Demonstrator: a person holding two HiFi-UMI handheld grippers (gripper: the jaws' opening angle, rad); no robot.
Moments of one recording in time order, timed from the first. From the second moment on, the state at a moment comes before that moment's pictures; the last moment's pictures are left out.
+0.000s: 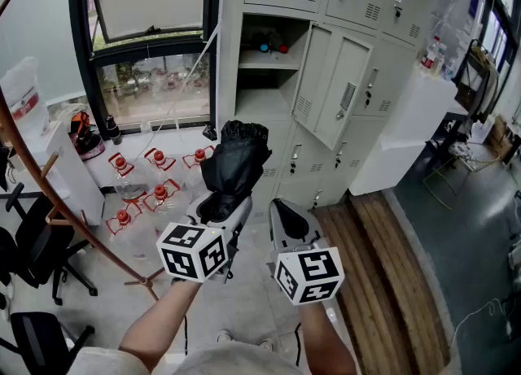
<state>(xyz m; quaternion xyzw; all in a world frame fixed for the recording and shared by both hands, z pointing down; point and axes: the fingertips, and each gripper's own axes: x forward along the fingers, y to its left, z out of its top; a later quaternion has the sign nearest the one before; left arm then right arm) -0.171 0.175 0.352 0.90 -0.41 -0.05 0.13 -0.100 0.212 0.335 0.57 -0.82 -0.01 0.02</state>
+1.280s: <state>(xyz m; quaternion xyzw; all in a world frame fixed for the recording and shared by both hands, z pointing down) -0.150 0.103 0.372 0.90 -0.40 -0.04 0.15 -0.088 0.142 0.352 0.57 -0.82 0.00 0.03</state>
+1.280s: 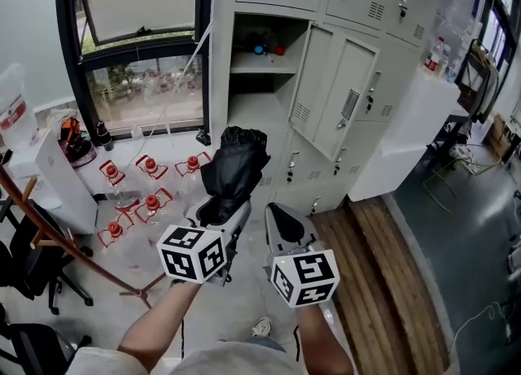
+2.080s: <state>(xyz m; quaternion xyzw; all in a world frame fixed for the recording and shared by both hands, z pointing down) -0.053 0.018 0.377 0.88 -0.44 -0.02 0.15 0.009 0.051 0.357 0.52 -0.85 0.02 0.01</state>
